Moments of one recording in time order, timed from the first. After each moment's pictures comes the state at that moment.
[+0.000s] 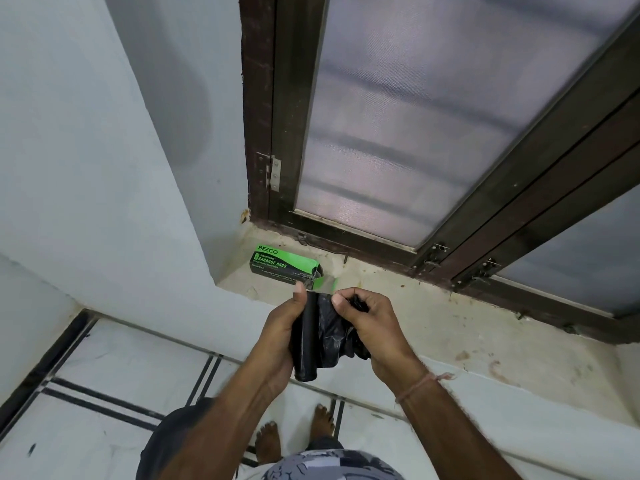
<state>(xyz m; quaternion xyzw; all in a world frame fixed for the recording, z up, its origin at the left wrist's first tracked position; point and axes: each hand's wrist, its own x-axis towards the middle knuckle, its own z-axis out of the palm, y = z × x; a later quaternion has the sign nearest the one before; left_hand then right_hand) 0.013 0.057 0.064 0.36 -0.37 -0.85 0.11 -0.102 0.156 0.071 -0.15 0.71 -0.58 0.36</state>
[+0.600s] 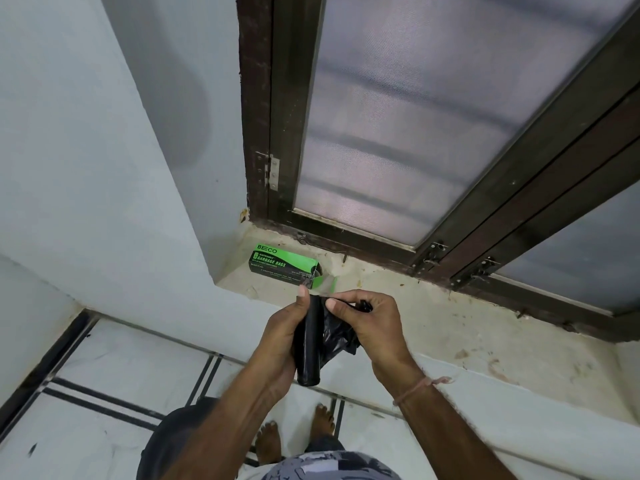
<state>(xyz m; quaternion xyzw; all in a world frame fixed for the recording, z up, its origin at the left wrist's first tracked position) 0.014 0.063 0.065 0.36 -0.38 -0.85 0.10 -0.107 0.160 0.054 -0.16 0.75 -0.57 0.29</state>
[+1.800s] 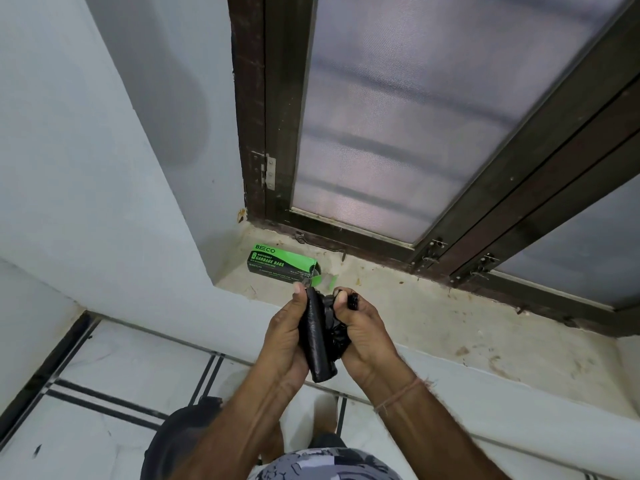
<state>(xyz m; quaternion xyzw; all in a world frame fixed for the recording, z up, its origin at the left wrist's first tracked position) -0.005 0.072 0.059 0.41 -0.24 -0.86 0.18 -0.078 0.136 0.074 0.06 0.58 -0.71 0.40</state>
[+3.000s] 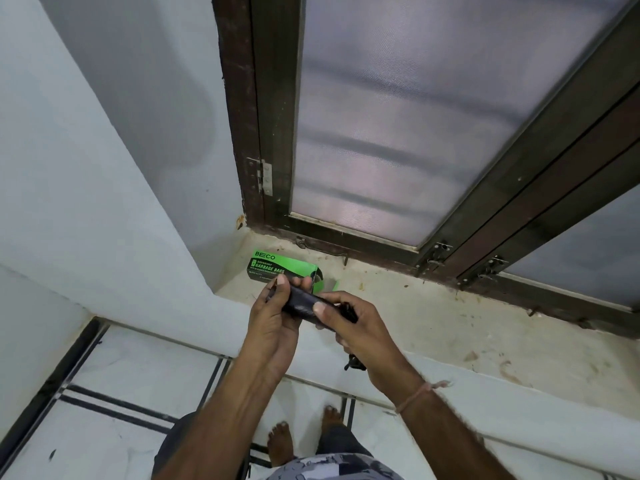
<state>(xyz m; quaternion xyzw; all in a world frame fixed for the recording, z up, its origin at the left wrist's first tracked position) -0.014 0.025 0.031 0.31 -0.22 -0.88 0.27 -0.100 0.151 0.073 -0.19 0.69 -0.58 0.39</state>
